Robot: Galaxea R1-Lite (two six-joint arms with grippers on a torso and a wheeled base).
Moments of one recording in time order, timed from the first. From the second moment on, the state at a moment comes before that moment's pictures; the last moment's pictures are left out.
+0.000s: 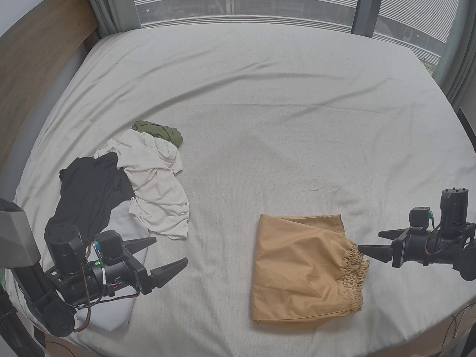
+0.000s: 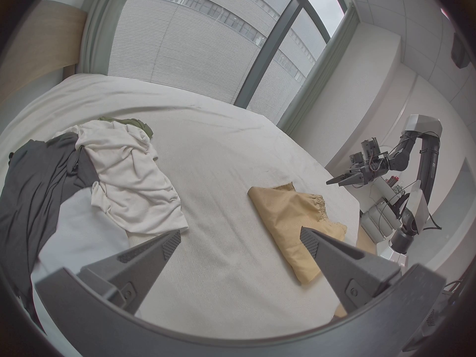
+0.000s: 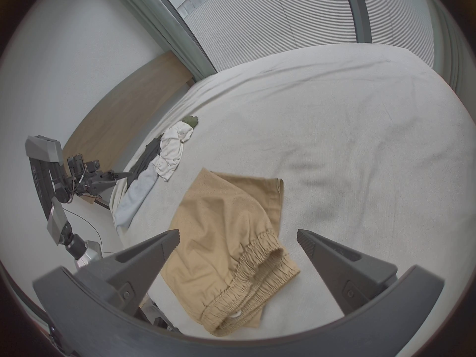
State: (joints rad) left arm -0.29 1.94 -0.10 -1.55 -0.44 -0.07; right arm 0.08 1.64 -0.35 -0.70 0.51 -0.03
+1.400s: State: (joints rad) left arm -0.29 1.97 -0.07 -1.55 -0.44 -0.07; right arm 0.03 1.93 -0.22 -0.72 0.56 -0.25
